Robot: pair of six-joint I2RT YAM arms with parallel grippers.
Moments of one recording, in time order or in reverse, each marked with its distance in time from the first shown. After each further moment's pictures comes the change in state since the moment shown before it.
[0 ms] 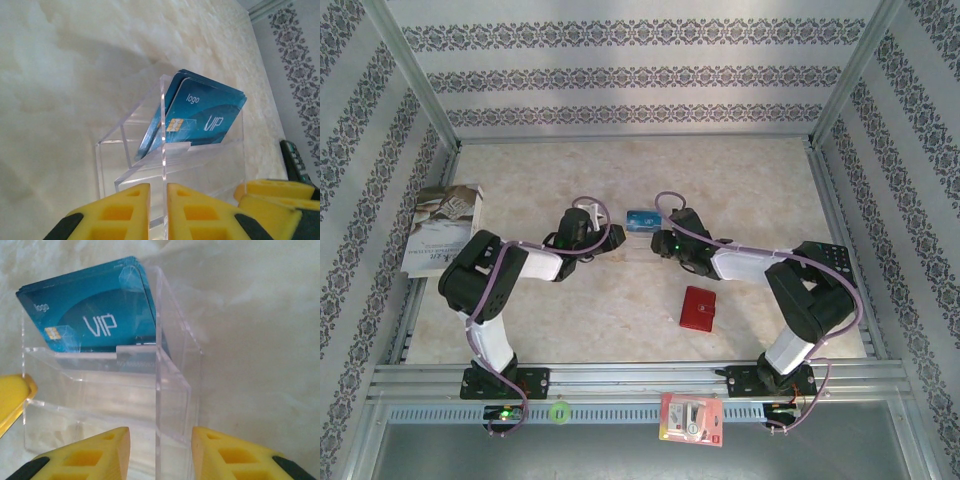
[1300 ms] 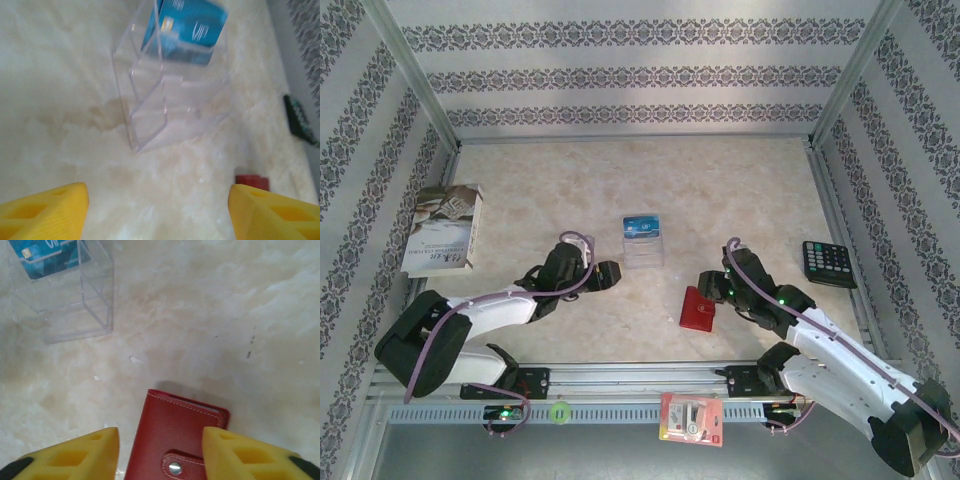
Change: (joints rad) left arm -0.153 -0.480 -0.285 -0.353 -0.158 0.007; right arm 0.029 -0.848 -0.266 -0.663 0.050 -0.049
